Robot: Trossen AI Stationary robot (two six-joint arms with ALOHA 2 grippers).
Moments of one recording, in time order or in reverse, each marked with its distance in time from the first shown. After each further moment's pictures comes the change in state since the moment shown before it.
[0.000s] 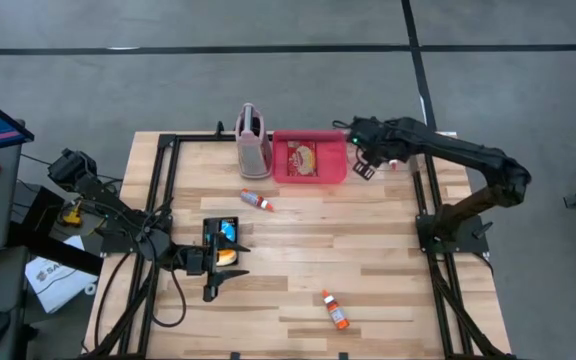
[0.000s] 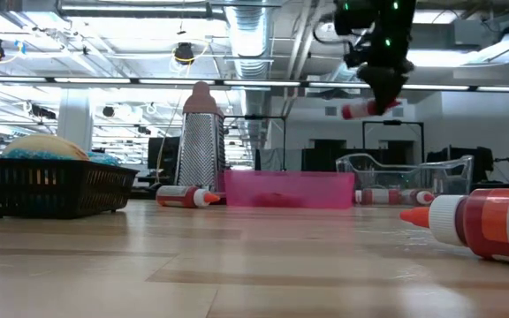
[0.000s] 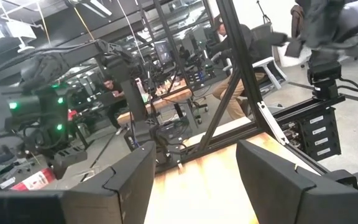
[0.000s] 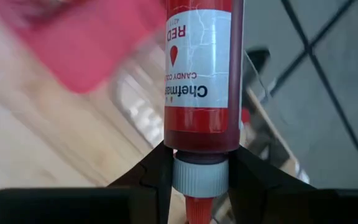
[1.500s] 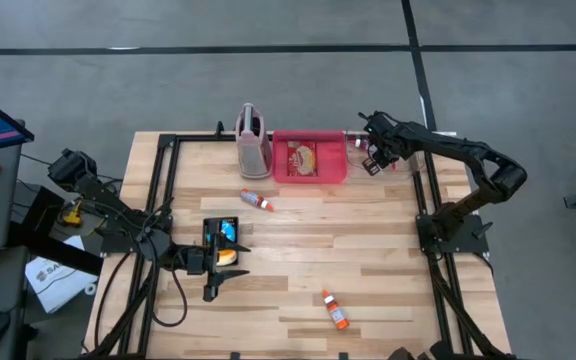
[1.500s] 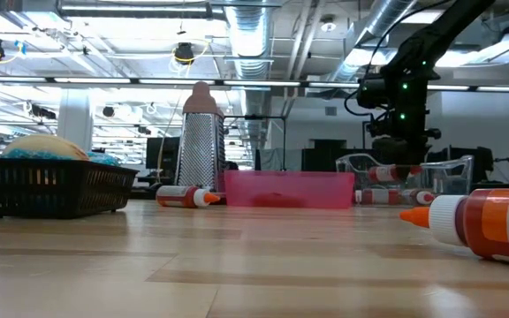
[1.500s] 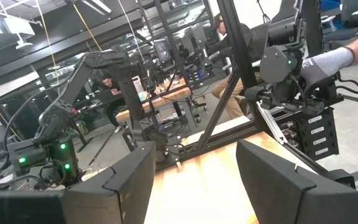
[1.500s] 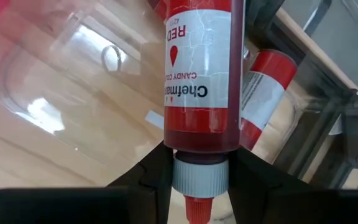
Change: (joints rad) left arm 0.002 0.000 0.000 -0.008 0.001 -0.016; right arm -0.393 0.050 -0.419 0.472 -0.192 -0.091
